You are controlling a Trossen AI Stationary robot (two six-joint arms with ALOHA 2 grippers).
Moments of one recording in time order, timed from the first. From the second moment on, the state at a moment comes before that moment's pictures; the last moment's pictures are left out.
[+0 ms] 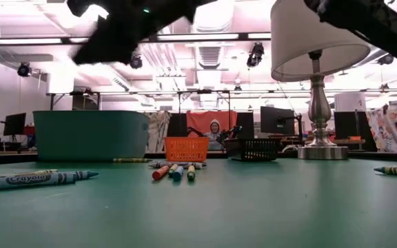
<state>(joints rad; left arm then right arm) 0.41 0.71 1.02 -0.50 0.06 0.02 -0.02 2.42 2.35 -0.58 -0.24 -0.28</state>
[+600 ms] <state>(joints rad) 0.41 0.77 1.02 -0.55 0.06 0.14 -0.07 2.34 2.24 -1.06 -0.21 -0.23</state>
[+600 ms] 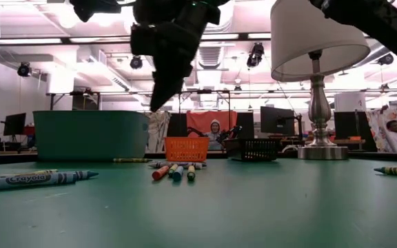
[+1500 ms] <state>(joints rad) 0.41 1.00 1.01 -0.53 0.06 0.17 -0.08 1.66 1.33 -0.72 0.09 0.11</state>
